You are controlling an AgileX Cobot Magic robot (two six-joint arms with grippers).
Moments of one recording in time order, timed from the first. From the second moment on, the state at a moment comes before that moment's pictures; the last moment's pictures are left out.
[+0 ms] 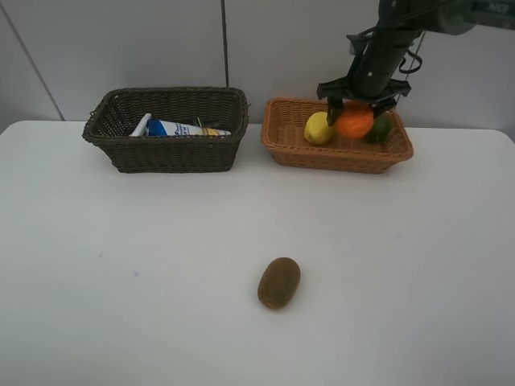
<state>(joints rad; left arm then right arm) -0.05 -0.01 -0.51 -0.08 1.07 0.06 0.25 2.32 -2.03 -0.07 1.06 0.07</state>
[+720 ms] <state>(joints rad) -0.05 -0.01 -0.51 -0.08 1.07 0.06 0.24 2.15 -1.96 0.05 1.21 0.12</state>
